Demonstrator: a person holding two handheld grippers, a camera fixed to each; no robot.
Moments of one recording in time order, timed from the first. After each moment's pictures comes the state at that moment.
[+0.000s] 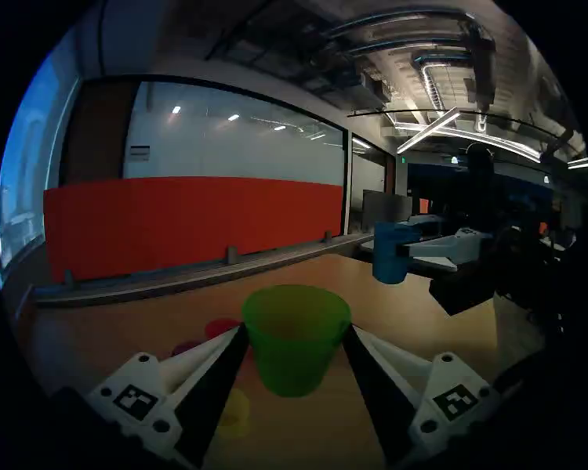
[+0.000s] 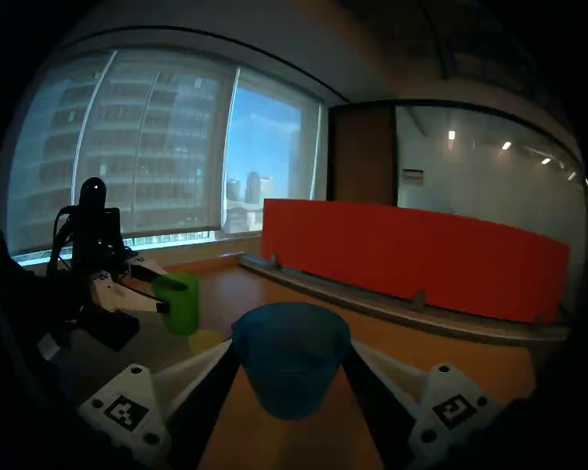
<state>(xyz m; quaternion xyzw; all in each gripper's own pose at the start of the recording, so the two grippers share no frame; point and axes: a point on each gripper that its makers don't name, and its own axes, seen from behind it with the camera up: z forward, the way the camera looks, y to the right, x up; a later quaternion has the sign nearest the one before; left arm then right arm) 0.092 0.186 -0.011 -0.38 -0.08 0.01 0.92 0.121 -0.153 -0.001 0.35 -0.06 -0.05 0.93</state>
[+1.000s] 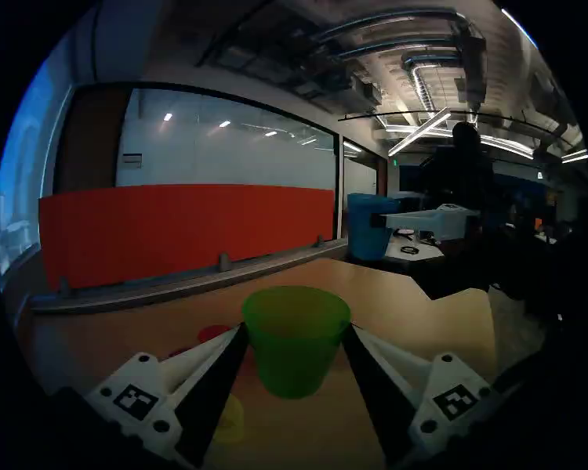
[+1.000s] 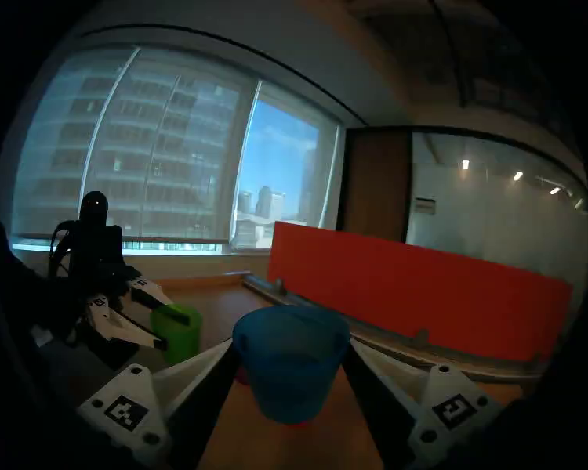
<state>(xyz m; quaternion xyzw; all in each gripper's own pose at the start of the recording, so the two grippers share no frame) 0.097 0.194 -0.017 -0.39 -0.06 0.01 0.92 0.169 -0.180 0.009 0.37 -0.01 -0.09 0.92</state>
